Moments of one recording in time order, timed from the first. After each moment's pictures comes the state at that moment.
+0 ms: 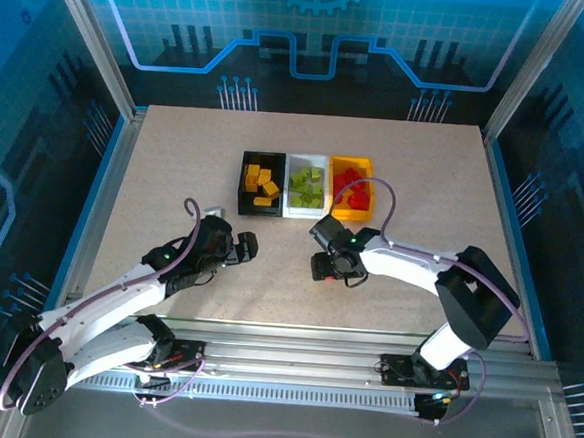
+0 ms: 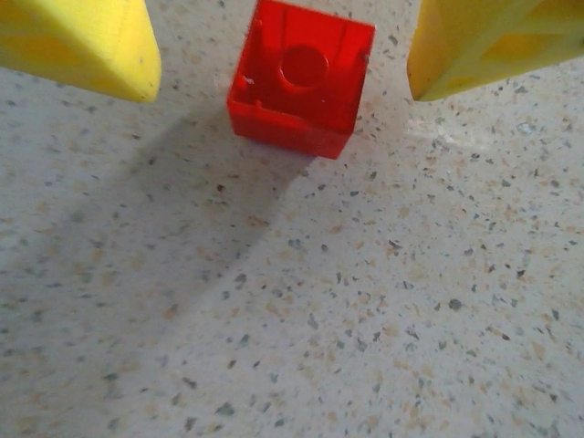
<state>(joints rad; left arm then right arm) -0.59 0.97 0.57 -0.43 -0.21 -0.80 0.79 1.62 0.92 -0.61 0.13 0.61</state>
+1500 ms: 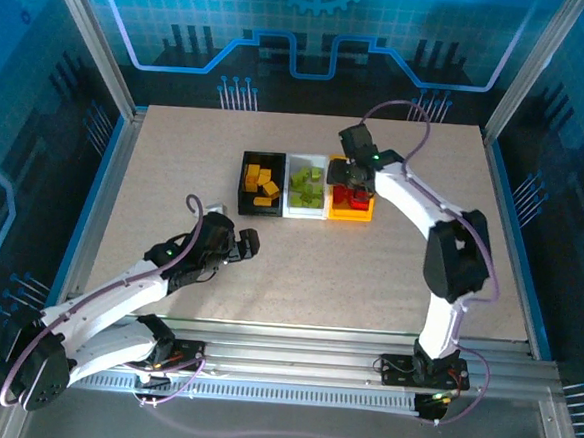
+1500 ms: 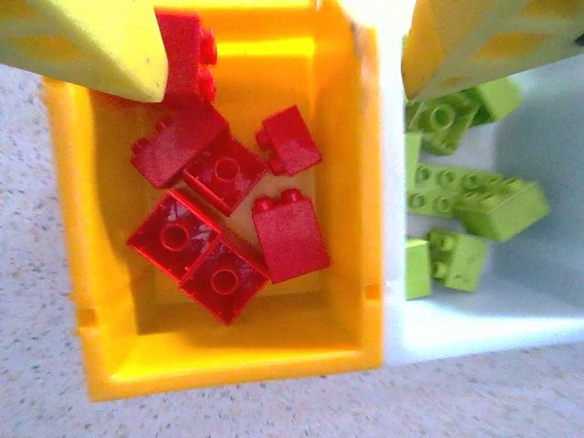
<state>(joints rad) -0.59 1.00 0.61 -0.44 -0.23 -0.79 0.43 1.84 1.53 -0.65 0.17 0.49</state>
